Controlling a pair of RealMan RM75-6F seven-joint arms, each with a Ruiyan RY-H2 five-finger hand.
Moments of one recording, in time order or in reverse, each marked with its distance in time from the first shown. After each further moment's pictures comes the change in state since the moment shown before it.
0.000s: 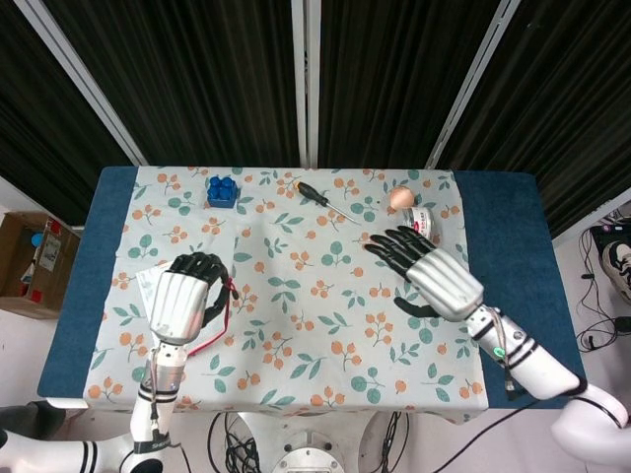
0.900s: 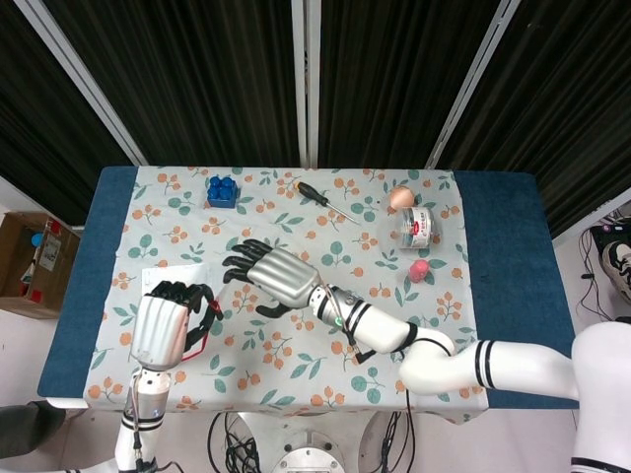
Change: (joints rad) left arm 0.161 0.006 0.014 -0.029 0.188 0.010 -0.035; right arm 0.527 -0.469 0.137 0.237 0.451 -0.333 -0.165
